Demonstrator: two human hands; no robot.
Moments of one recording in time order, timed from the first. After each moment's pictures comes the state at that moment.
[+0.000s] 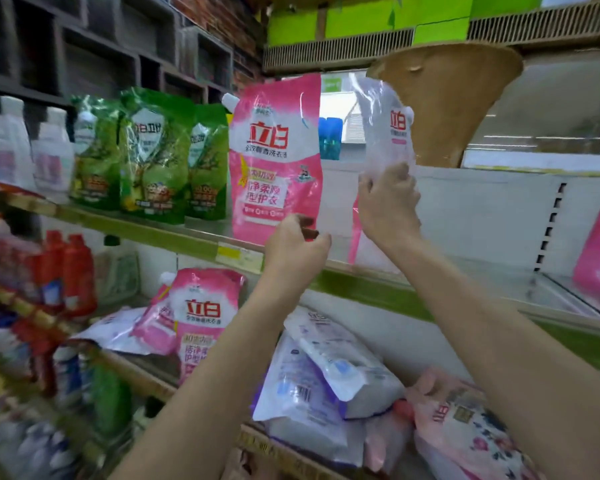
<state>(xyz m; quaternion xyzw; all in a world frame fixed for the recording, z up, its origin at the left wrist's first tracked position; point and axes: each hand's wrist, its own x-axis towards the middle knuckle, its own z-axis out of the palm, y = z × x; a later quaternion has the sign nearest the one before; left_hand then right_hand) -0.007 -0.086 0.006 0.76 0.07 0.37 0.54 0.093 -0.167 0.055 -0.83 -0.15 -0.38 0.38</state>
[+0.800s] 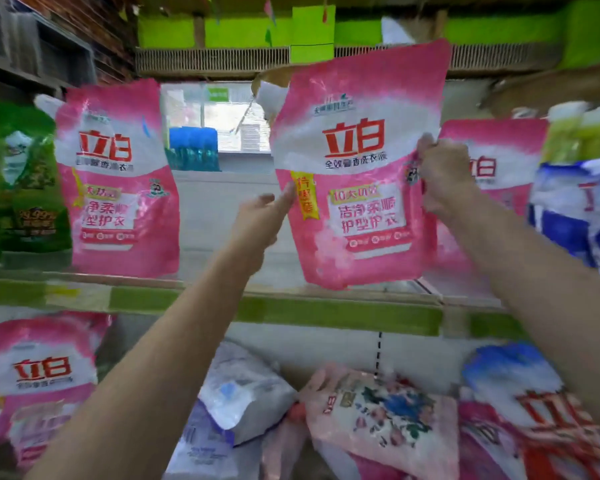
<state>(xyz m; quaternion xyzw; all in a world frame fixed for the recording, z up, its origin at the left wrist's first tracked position) 0.083 -0.177 0.051 0.72 -0.08 0.24 0.65 0.127 -0.387 0.120 -0.66 -0.07 -0.41 0.63</state>
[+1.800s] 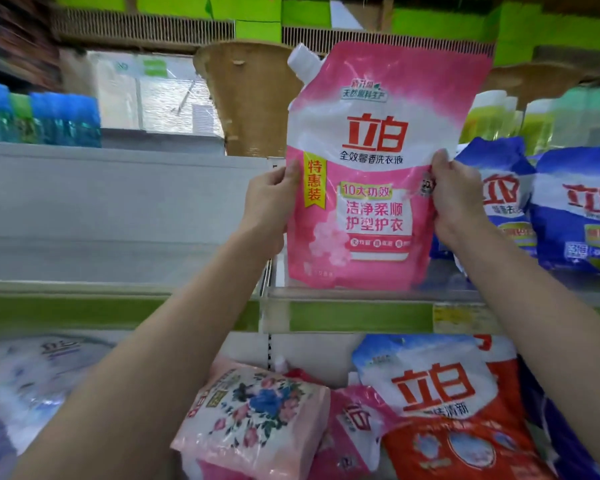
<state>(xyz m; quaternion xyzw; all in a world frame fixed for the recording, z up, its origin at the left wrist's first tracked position) 0.122 -0.404 0.057 0.63 -0.17 0.21 0.73 0.127 -0.610 0.076 -0.62 -0.04 -0.40 0.68</state>
